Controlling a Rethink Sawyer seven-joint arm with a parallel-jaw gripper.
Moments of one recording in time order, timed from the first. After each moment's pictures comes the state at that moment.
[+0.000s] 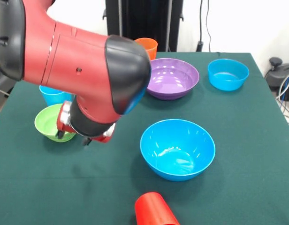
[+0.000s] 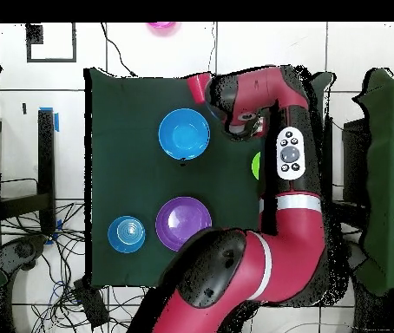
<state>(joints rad) -0.42 -0.18 0.48 0.71 -0.96 1.45 1.86</state>
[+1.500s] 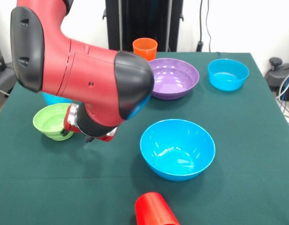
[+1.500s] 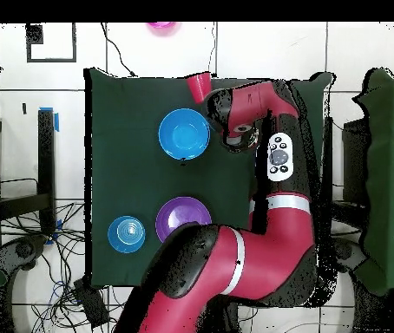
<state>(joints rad) -0.35 -0.14 0.29 0.72 -0.85 1.39 1.86</state>
